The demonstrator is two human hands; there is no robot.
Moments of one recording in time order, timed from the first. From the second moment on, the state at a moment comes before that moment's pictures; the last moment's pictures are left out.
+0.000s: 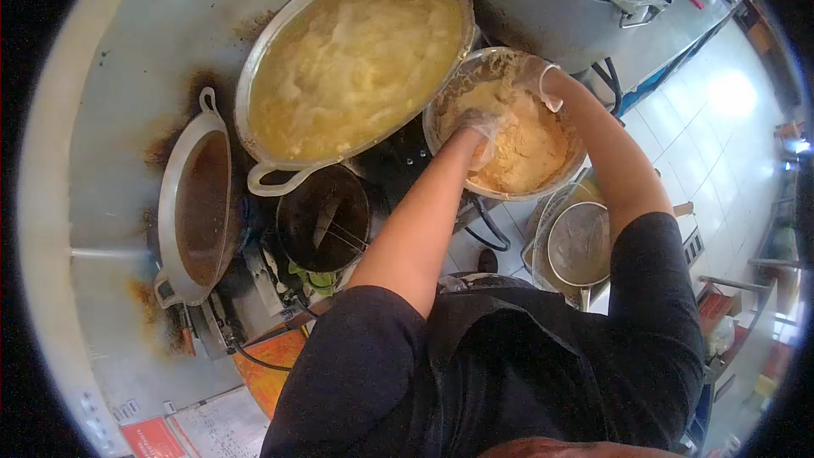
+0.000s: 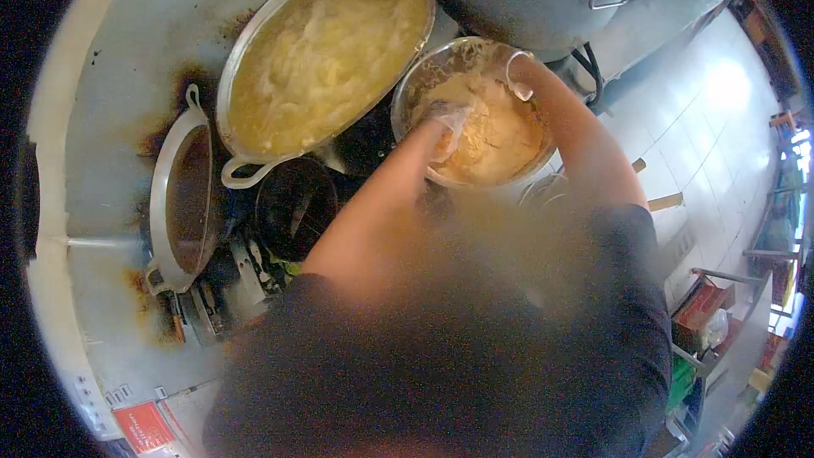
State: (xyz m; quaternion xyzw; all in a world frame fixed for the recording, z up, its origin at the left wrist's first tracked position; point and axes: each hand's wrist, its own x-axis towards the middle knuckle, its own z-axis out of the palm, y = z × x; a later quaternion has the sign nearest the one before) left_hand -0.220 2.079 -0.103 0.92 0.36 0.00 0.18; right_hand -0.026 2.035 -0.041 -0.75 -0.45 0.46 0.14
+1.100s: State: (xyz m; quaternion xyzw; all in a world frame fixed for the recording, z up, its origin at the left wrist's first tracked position) left_hand -0.189 2.079 -0.114 0.89 0.39 0.08 0.21; right_hand -0.085 1.962 -0.039 -0.81 -0.56 -0.09 -0.12
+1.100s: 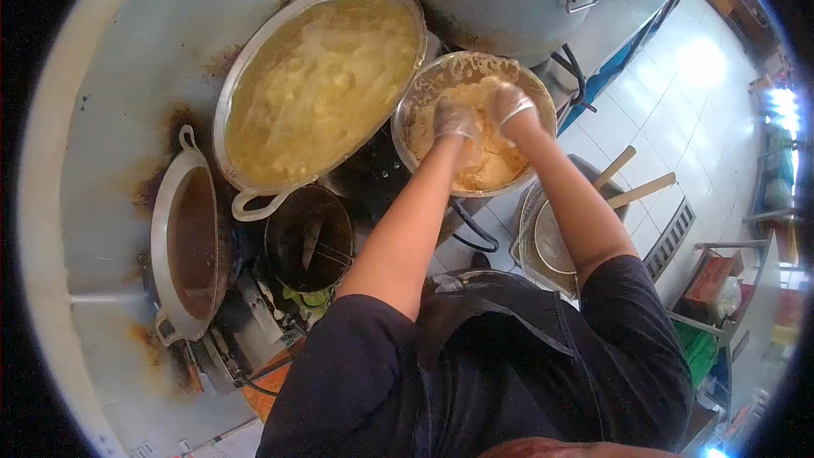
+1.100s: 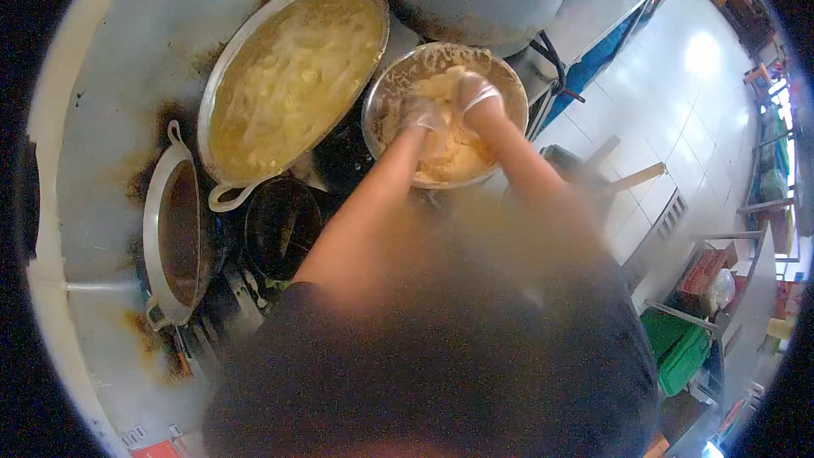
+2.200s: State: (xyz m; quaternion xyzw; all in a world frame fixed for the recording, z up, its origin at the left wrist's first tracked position) left_hand -0.235 1.978 -0.047 0.79 0.45 0.33 0.26; right_hand -0.136 1.995 0.197 -0.68 -0.67 0.01 0.28
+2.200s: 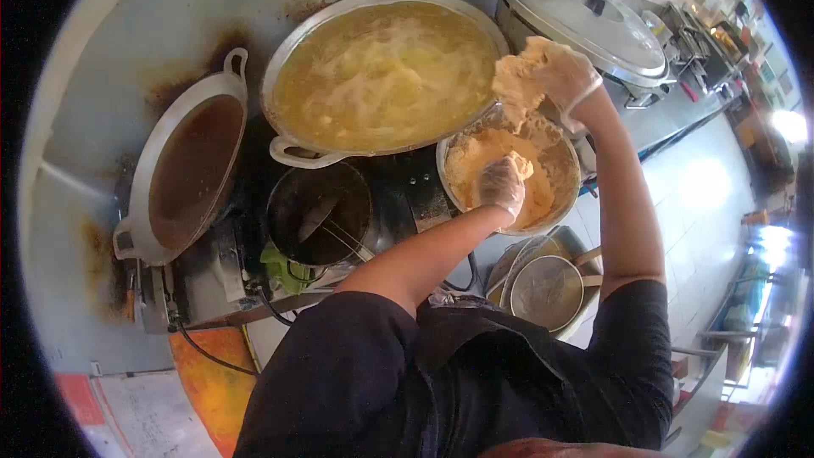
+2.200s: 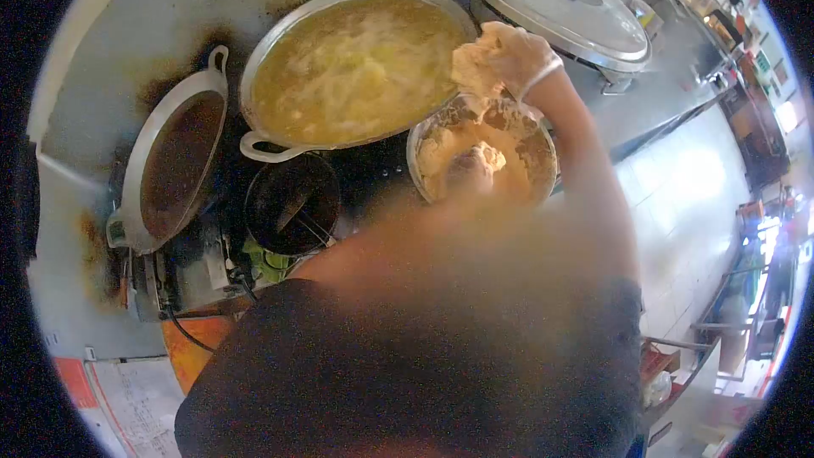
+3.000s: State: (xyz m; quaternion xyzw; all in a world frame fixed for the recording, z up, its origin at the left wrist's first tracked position) left_hand -0.281 2.035 0.229 0.96 0.22 0.17 -0.08; right_hand -0.060 2.042 0.297 -0.59 -0.75 -0.19 0.24
